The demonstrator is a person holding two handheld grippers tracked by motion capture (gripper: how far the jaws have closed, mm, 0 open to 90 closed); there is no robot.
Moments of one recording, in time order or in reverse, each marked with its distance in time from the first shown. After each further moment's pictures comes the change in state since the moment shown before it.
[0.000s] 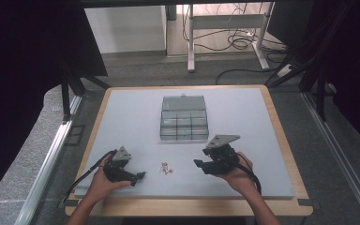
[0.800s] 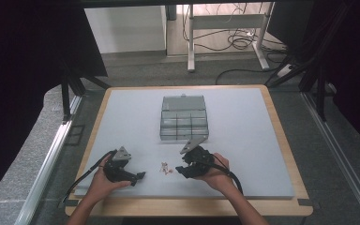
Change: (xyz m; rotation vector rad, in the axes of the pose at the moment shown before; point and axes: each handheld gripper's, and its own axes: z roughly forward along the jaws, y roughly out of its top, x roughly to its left) left arm 0.000 0.000 0.000 -0.001 0.000 0.000; right arm 0.029 0.017 0.058 0.134 0.095 -0.103
